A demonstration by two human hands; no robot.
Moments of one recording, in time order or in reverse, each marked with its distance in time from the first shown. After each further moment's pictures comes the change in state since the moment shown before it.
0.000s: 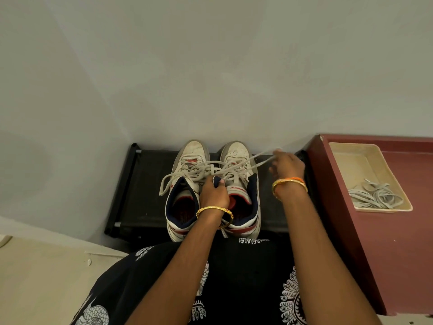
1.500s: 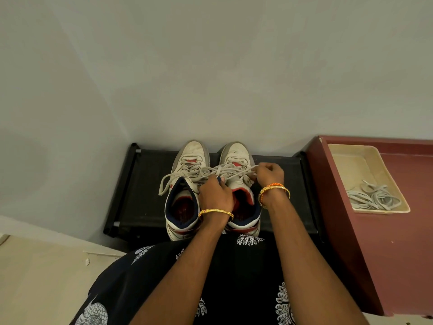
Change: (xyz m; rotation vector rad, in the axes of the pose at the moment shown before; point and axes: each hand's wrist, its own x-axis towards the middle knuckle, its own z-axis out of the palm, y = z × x) left_hand -0.010 0.005 0.004 0.362 0.194 0.257; right_hand -0.005 0.024 0.020 -0.210 -0.071 0.095
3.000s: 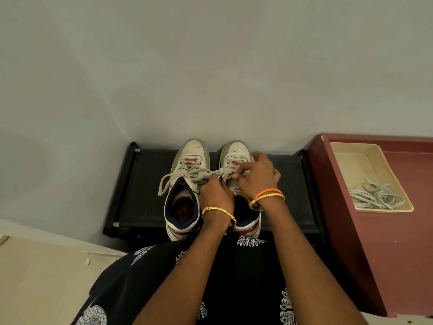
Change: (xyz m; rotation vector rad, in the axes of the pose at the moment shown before) left_hand 0.002 -0.006 0.004 0.051 -0.018 0.041; right_hand -0.028 -0.005 -0.003 -0.925 -0.149 -0.634
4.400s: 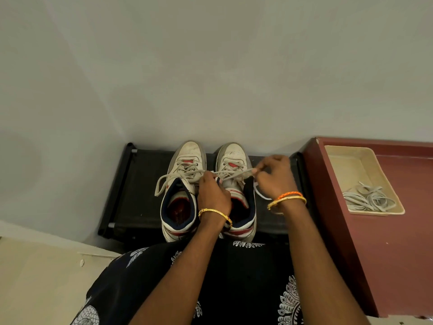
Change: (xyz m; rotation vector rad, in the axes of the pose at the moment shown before) left_hand 0.004 0.000 0.003 -0.065 0.000 0.012; right_hand -0.009 0.015 -0.035 0.309 0.045 0.129
